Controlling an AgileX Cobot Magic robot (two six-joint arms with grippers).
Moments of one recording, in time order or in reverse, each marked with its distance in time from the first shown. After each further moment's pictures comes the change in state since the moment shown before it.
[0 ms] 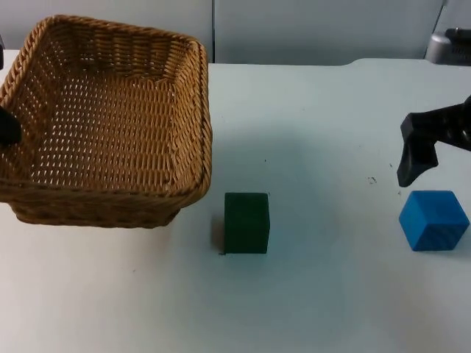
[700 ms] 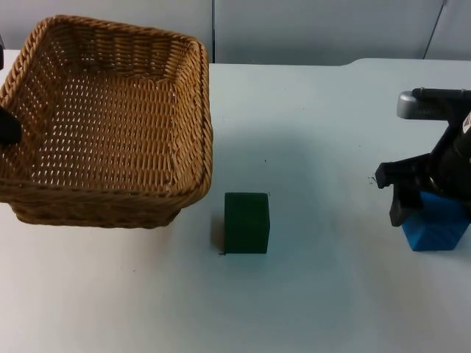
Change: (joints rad) right arm 0.000 0.182 -0.002 -0.007 -0.127 0.015; left arm 0.000 0.000 0.000 0.000 0.002 0.000
